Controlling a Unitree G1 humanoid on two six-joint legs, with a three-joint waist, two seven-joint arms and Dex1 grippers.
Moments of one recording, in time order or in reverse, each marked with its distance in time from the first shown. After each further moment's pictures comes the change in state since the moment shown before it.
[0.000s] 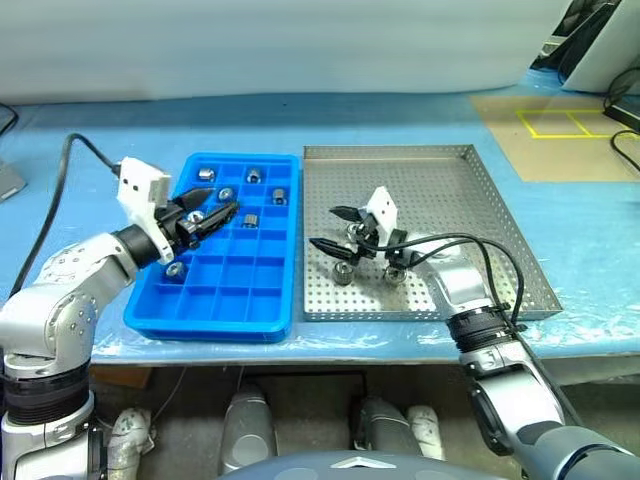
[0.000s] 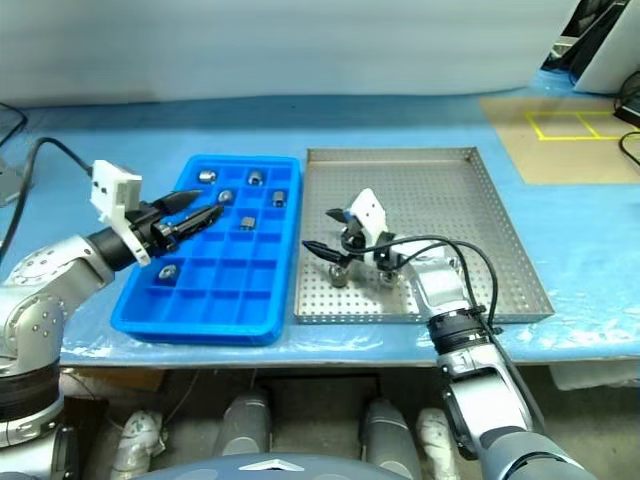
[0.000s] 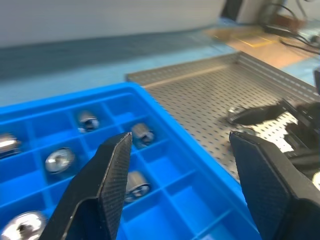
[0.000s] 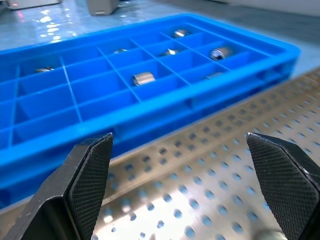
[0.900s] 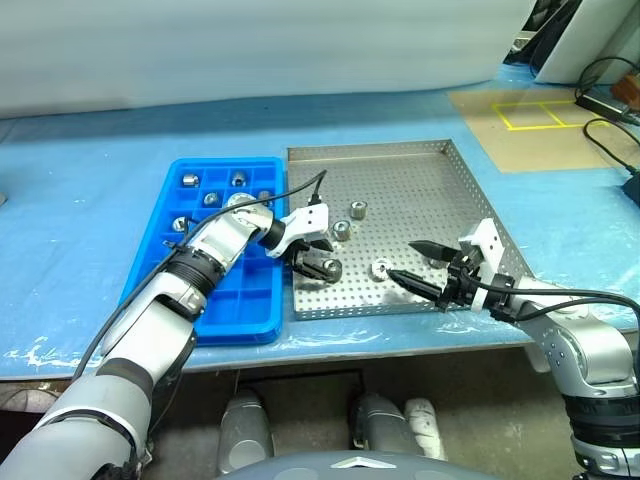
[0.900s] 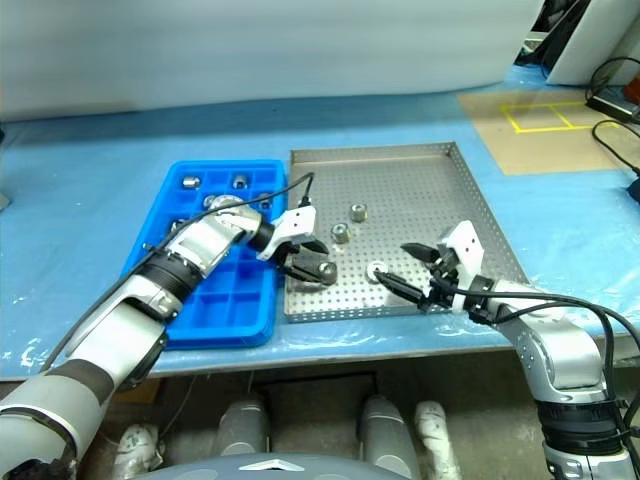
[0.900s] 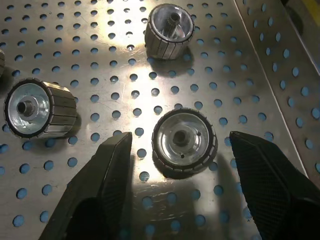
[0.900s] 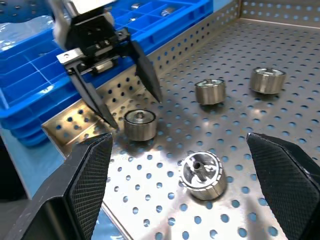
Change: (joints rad) left arm -0.618 -0.249 -0.728 1.065 0.633 -0.762 -0.685; right arm 0.472 -0.296 -0.253 -0.637 0.317 0.396 -0.031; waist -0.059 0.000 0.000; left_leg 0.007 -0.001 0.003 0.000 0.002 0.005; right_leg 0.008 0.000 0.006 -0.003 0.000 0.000
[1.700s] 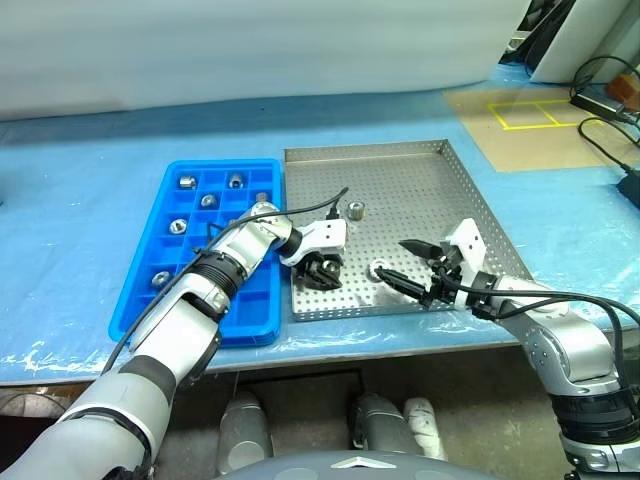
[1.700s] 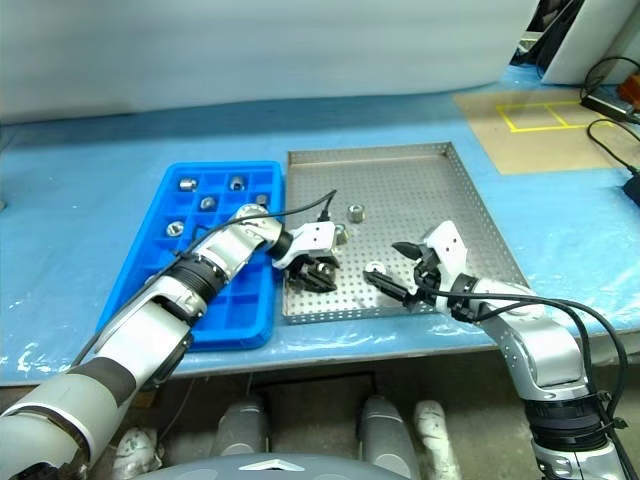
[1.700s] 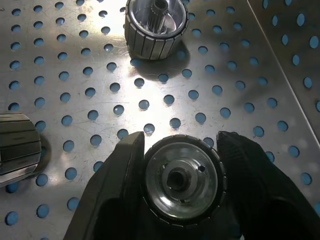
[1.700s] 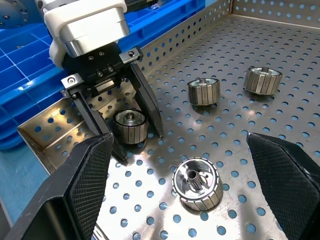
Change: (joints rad) left arm 0.001 -0.104 0.018 0.095 0.117 -0.039 0.030; right arm -0.047 0.019 0.086 0.034 -0.056 -0.031 -0.096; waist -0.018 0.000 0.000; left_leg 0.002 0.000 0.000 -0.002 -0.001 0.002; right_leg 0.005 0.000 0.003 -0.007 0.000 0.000
